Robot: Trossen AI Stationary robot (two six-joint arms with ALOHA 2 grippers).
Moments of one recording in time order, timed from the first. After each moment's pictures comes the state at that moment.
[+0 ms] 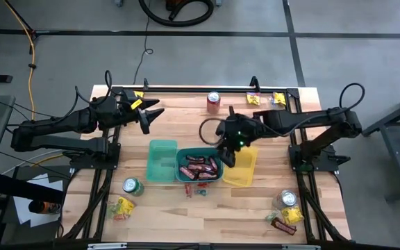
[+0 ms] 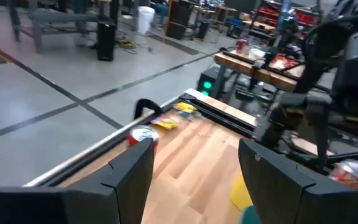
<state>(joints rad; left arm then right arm) 0.17 0.74 0.77 -0.19 -0.29 -0.28 0.08 1.50 1.43 -0.71 -0.15 0.53</state>
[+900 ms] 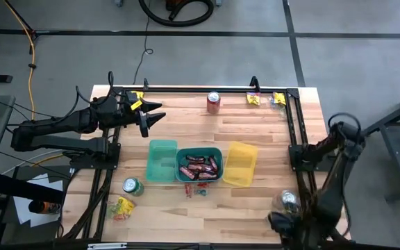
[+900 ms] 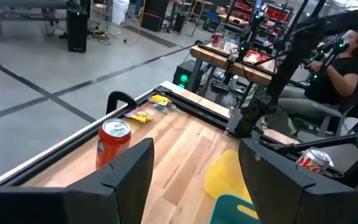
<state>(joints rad) 0.17 0.74 0.77 -0.19 -0.20 -0.31 1.06 1.62 1.43 -0.97 0.00 1.35</state>
